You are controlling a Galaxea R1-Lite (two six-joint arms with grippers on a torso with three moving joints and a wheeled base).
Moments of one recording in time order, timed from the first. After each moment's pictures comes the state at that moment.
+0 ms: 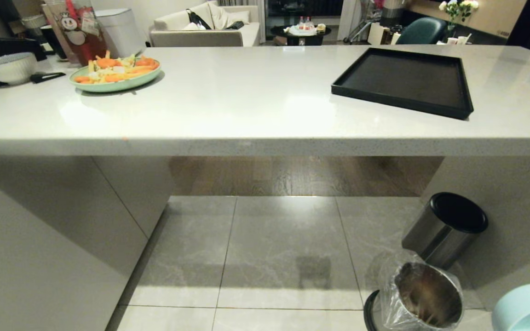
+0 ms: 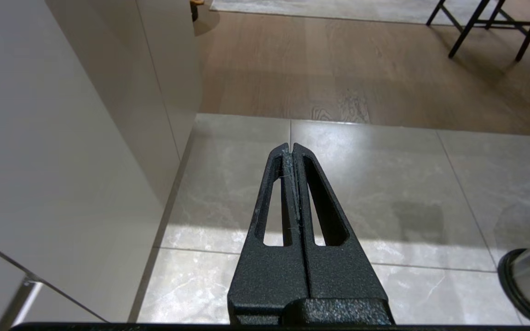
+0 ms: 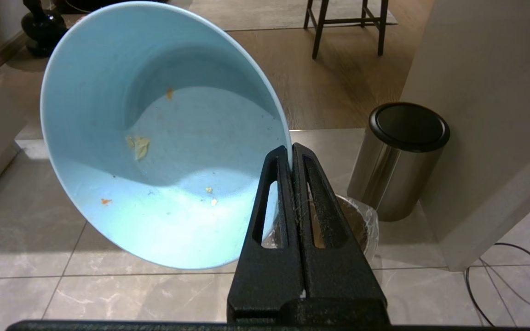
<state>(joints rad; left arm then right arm) 0.00 0.00 0.00 -0.01 0.02 -0.06 -0.01 0.00 0.00 -0.06 -0.03 0.02</state>
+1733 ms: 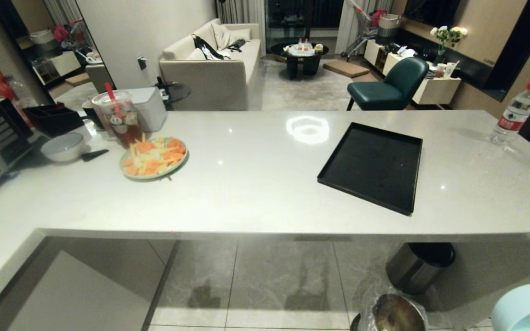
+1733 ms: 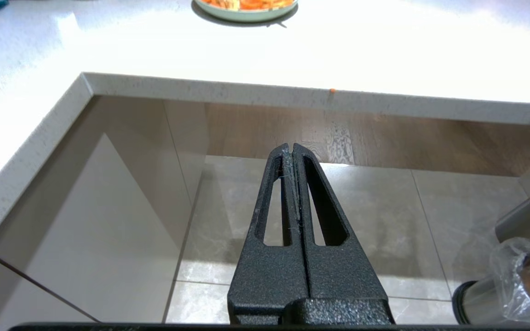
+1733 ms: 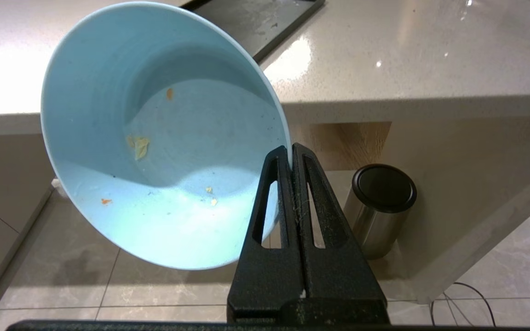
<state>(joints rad) 0.00 0.00 0.00 -0.01 0.02 -0.06 -0.01 0.00 0.00 -0.06 -0.03 0.02</state>
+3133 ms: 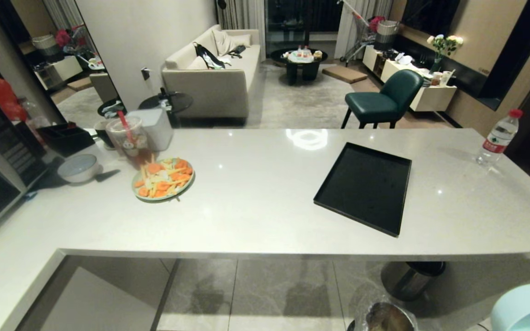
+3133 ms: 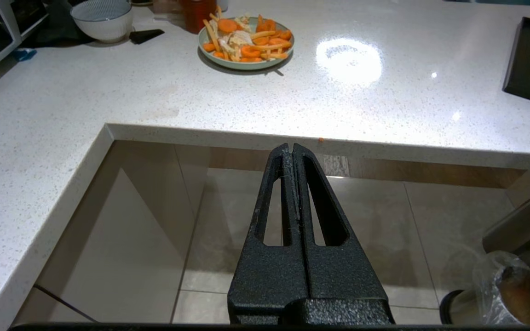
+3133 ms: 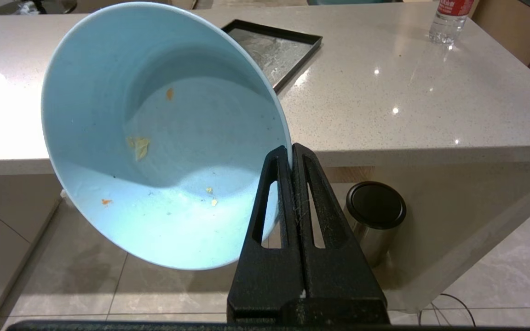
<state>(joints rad) 0.00 0.00 0.00 -0.01 0.02 -0.06 -0.01 0.00 0.00 -0.06 -0.03 0.01</state>
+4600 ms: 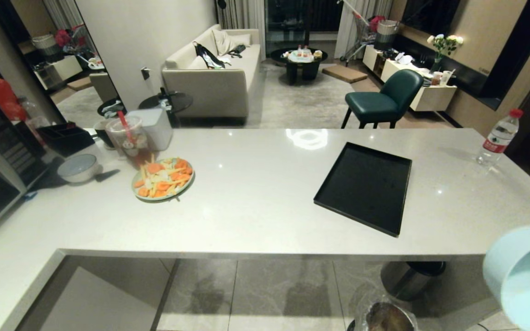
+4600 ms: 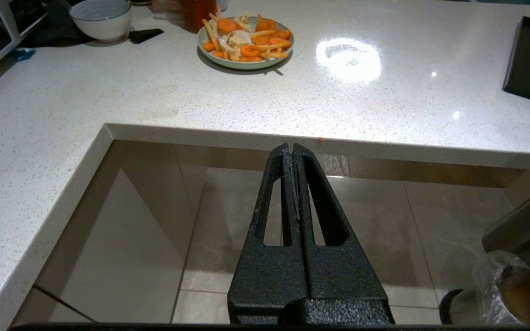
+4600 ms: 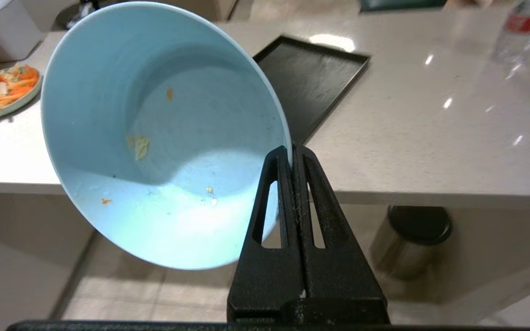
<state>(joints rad) 0.00 0.00 0.00 -0.01 0.02 -0.06 0.00 0.45 -0.20 -0.25 0.09 0.08</state>
